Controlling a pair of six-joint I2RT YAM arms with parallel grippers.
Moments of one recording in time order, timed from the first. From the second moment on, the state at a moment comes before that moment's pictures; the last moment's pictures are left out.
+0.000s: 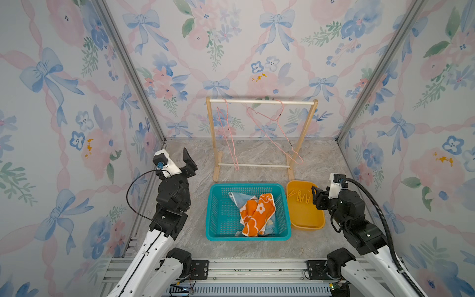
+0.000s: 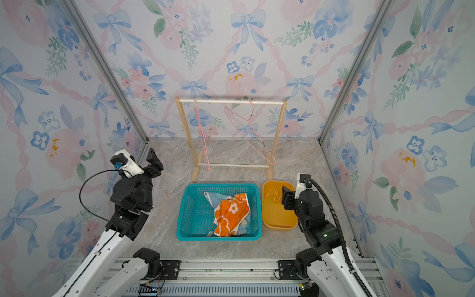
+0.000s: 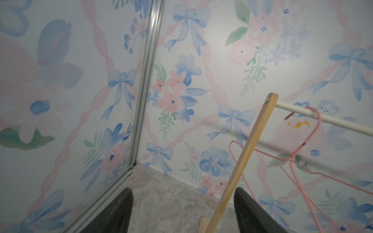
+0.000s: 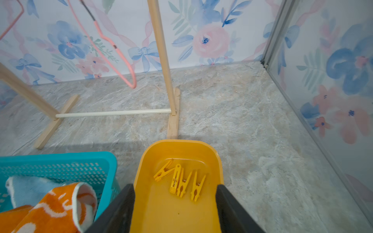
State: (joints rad) left arm -0.29 0.75 0.64 0.24 -0.63 -0.21; right arm 0.36 0.59 0.61 -0.46 0.31 0.24
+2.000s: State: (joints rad) left arm -0.11 1.53 0.20 1.21 -0.25 -0.02; right arm 0.14 1.57 0.29 1.02 0.29 -0.06
